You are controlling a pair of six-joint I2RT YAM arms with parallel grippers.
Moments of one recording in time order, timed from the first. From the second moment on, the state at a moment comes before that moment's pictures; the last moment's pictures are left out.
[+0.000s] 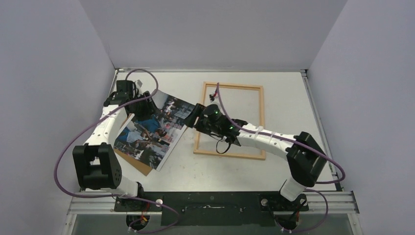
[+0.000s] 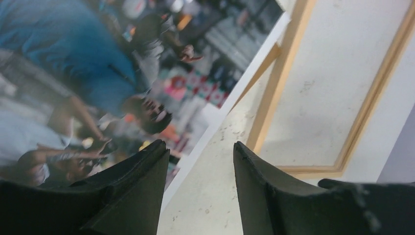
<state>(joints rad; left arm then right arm) 0.00 1.54 1.26 -0.68 0.32 -0.41 0.84 1.59 1.12 -0.03 0.09 1.02</state>
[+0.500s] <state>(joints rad) 0.09 1.38 0.79 -0.50 0.29 -0.60 1.14 1.98 1.35 -0.16 0.15 1.31</state>
